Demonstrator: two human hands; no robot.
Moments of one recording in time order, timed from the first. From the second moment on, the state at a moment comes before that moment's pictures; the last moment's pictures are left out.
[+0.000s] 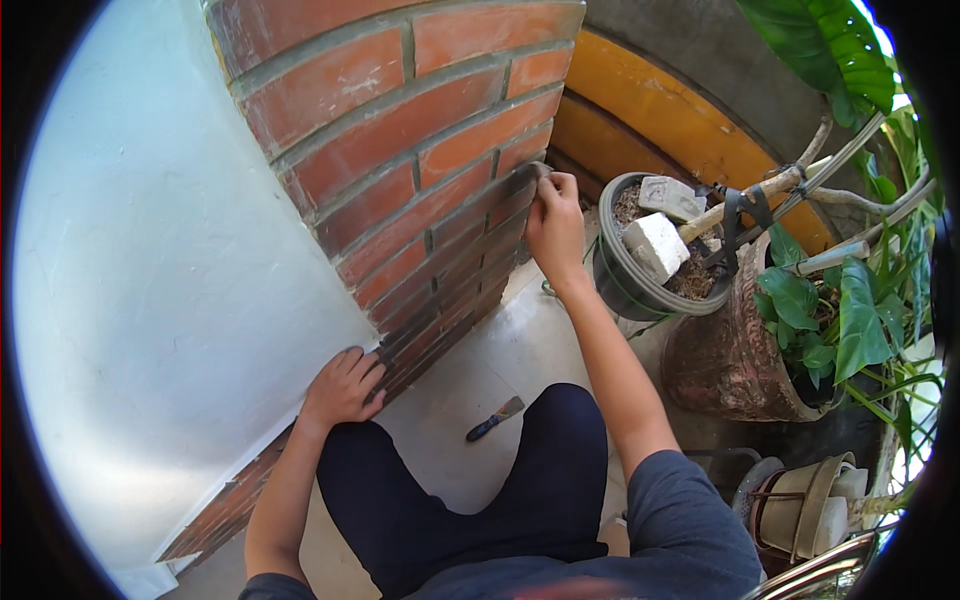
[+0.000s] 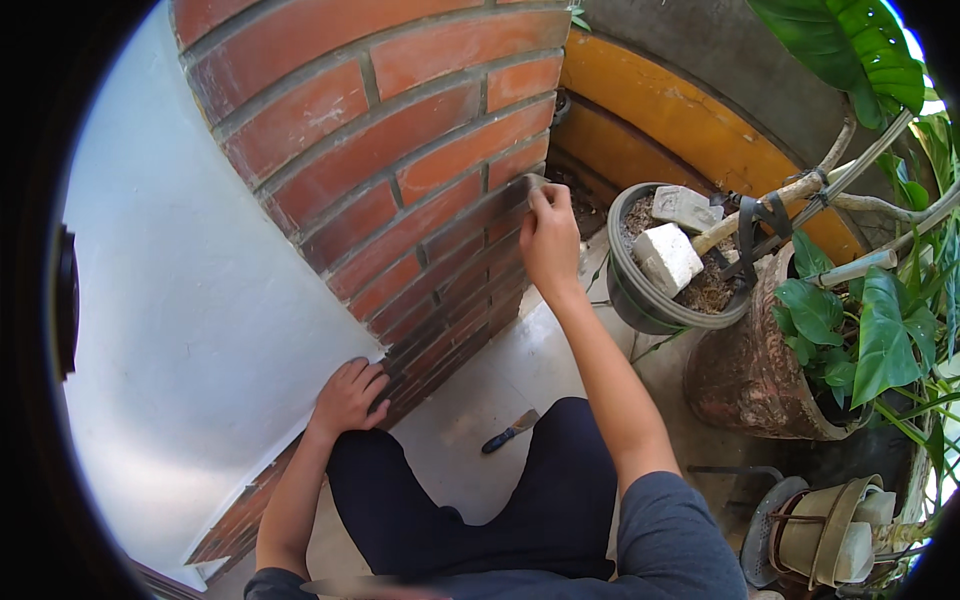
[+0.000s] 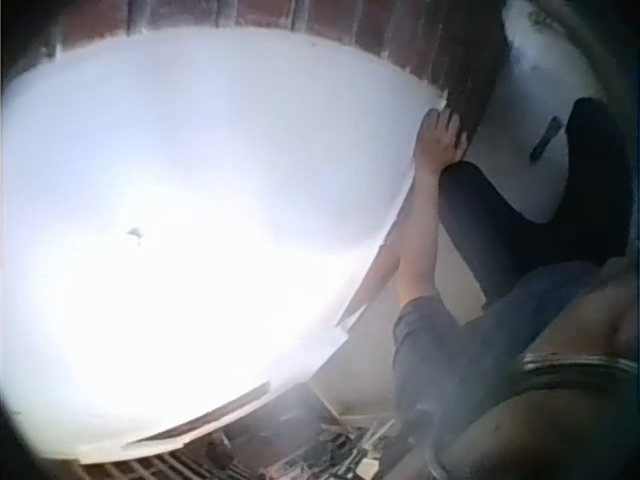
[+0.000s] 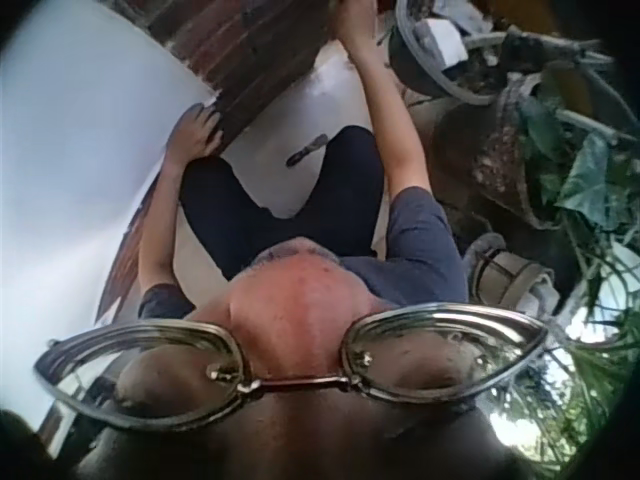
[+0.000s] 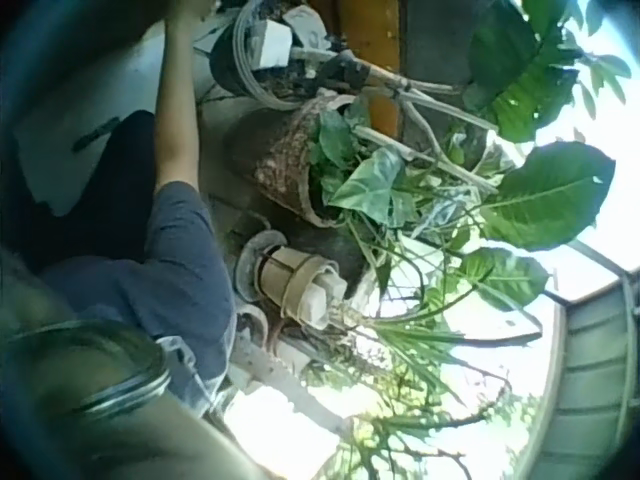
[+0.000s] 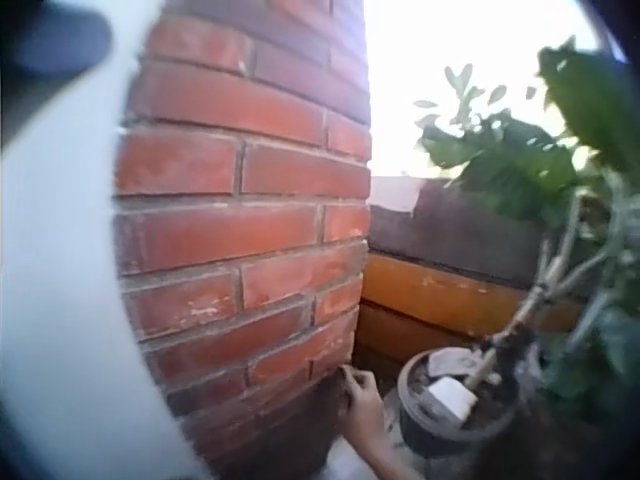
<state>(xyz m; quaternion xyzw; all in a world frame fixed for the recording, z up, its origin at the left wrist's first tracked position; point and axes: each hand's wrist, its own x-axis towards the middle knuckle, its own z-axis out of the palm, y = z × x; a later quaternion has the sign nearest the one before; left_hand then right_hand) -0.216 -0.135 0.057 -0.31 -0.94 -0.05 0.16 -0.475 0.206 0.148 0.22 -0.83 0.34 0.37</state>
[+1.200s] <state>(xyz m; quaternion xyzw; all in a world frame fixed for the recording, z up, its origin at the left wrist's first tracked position) -0.218 -0.137 0.061 -0.31 -0.94 -0.05 0.16 -0.470 0.185 0.240 0.29 -0.80 0.20 0.48</state>
